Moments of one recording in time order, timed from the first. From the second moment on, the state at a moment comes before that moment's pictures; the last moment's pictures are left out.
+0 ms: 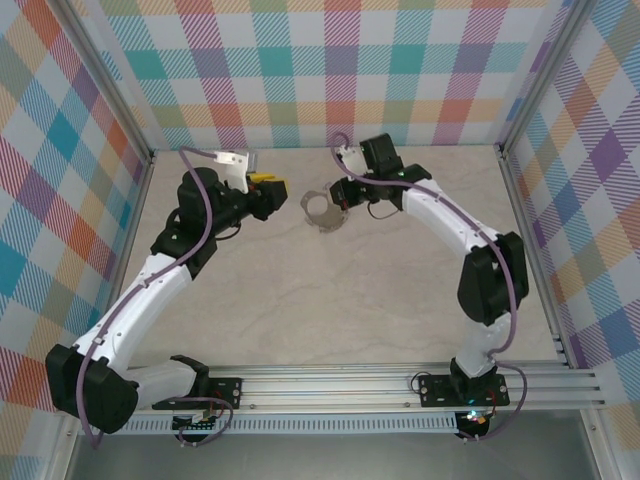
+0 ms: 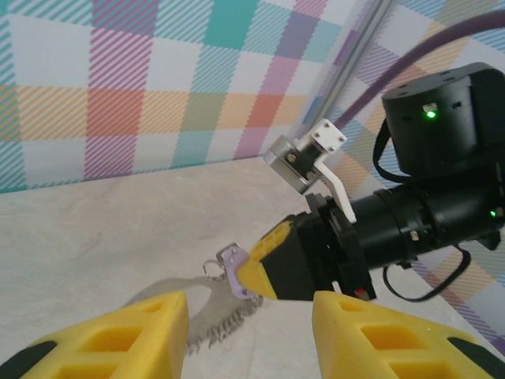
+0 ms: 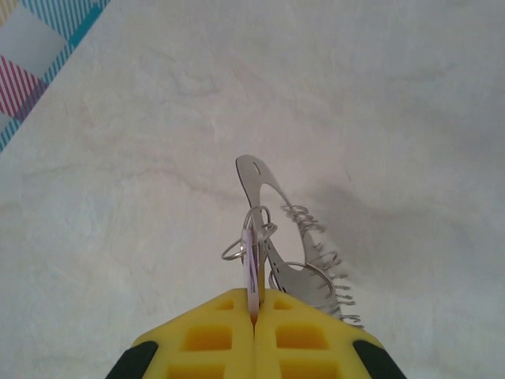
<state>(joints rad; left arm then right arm) -0.36 1.17 1.07 -0.09 0.34 -0.29 0.49 1.86 1.67 -0.58 -0.40 0.09</state>
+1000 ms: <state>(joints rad) -0.32 1.13 1.00 -0.09 0.35 -0.40 0.61 2.00 1.27 -0.31 -0.51 0.33</state>
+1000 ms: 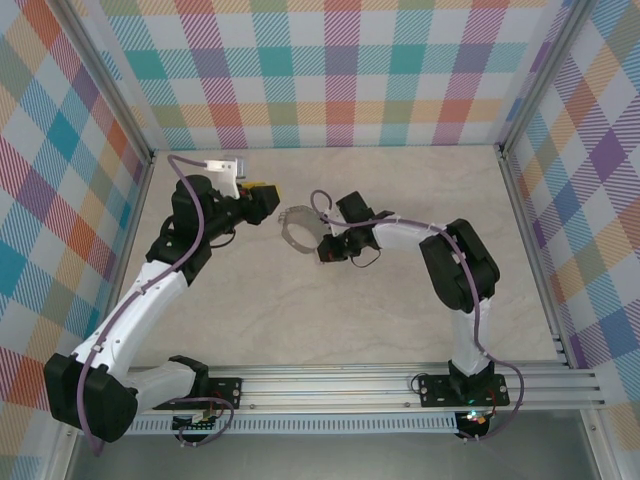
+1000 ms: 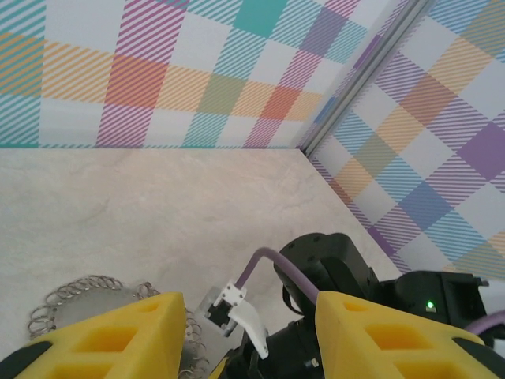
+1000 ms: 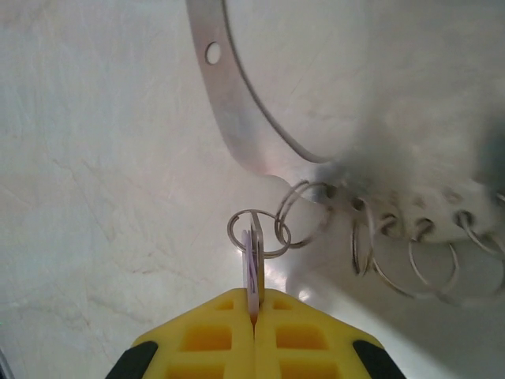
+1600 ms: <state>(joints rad) -0.32 1.06 0.95 -0.16 0.34 -0.45 0.67 1.52 1.04 -0.33 -0.46 0.41</state>
